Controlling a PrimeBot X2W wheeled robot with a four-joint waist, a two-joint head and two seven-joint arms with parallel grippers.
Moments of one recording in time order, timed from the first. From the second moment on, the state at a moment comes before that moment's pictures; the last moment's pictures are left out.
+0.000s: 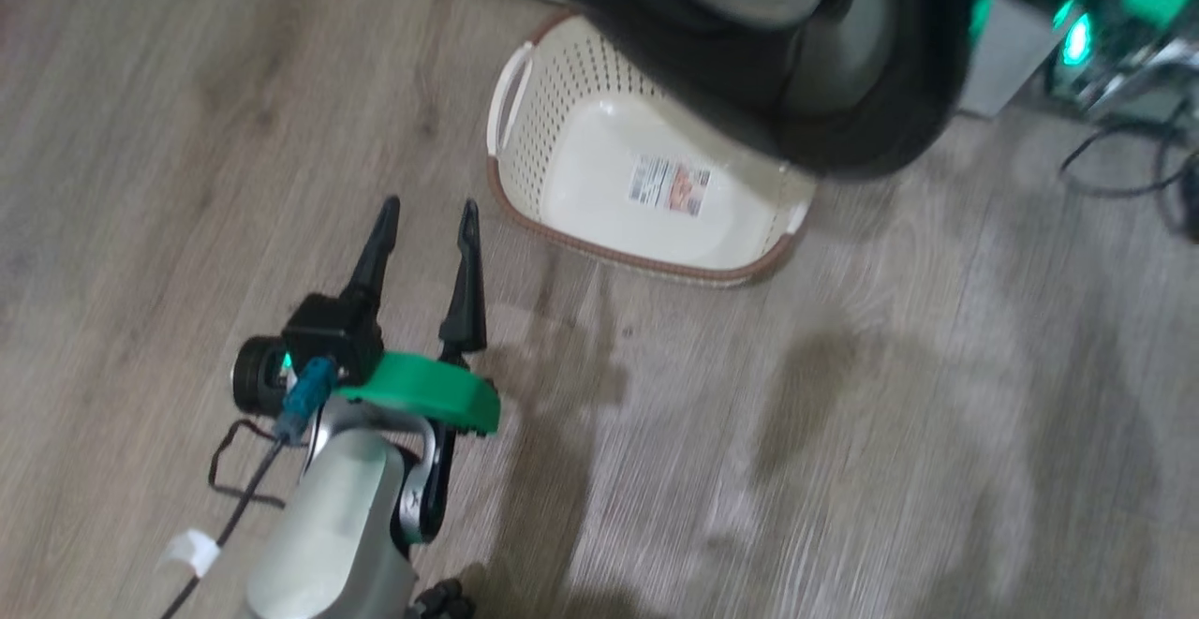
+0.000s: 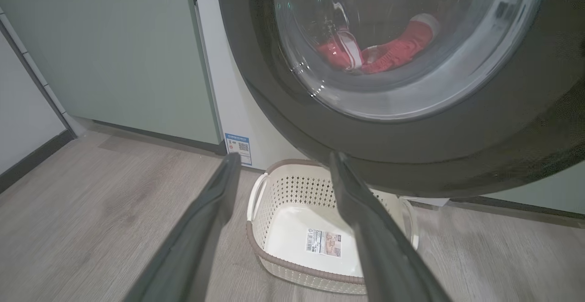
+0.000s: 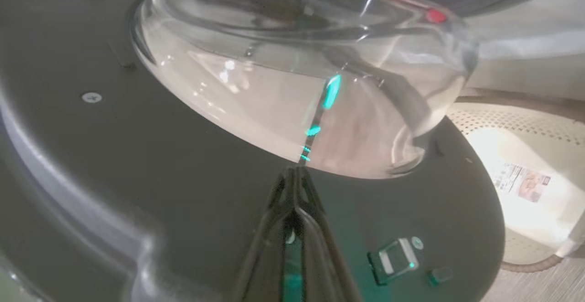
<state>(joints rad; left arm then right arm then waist) -0.31 0.03 -0.24 0.25 -0.29 0.11 -0.26 -1.08 -0.44 0.41 0.57 1.61 0.13 0.85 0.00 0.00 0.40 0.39</state>
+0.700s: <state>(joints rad) -0.19 0.03 -0.18 0.29 -0.22 0.05 -0.26 -0.81 -0.16 0.49 0.60 1.62 0.13 0.86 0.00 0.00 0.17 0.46</state>
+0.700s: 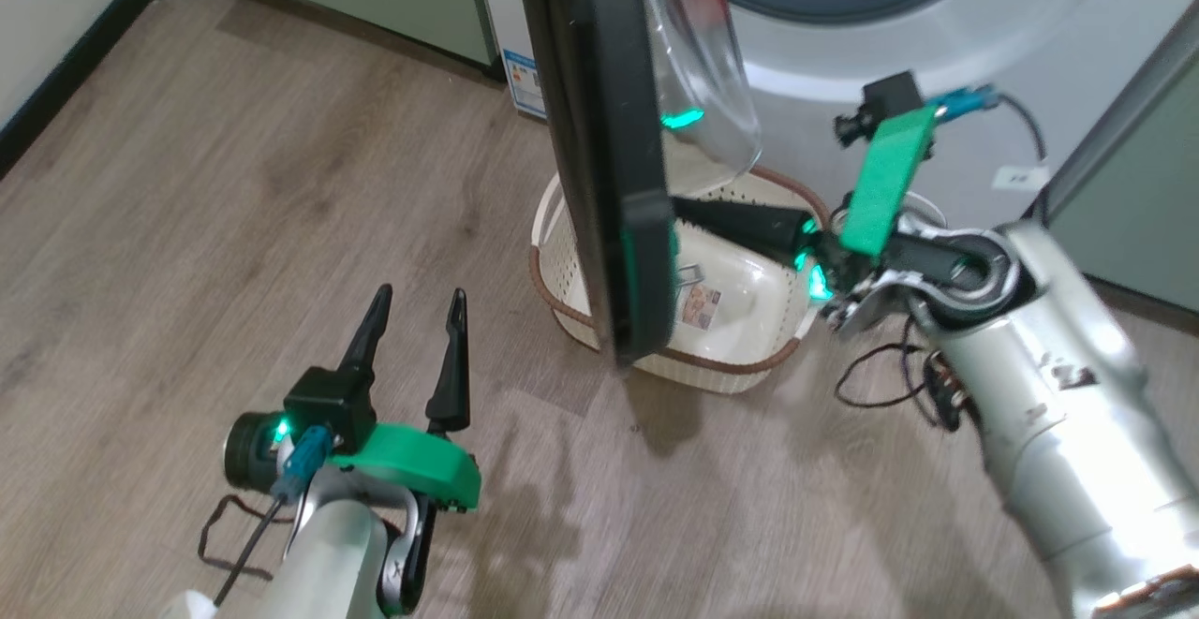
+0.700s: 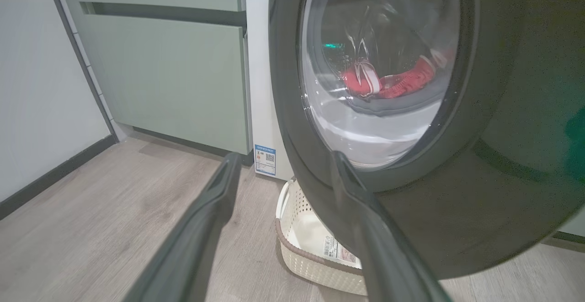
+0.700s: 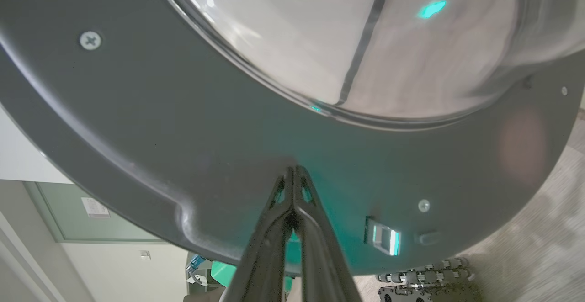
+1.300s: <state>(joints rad) -0.14 0.04 -0.11 0.31 -0.18 0.02 -0.26 -0.71 -0.10 0.43 0.65 1.59 0.13 0.70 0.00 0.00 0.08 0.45</state>
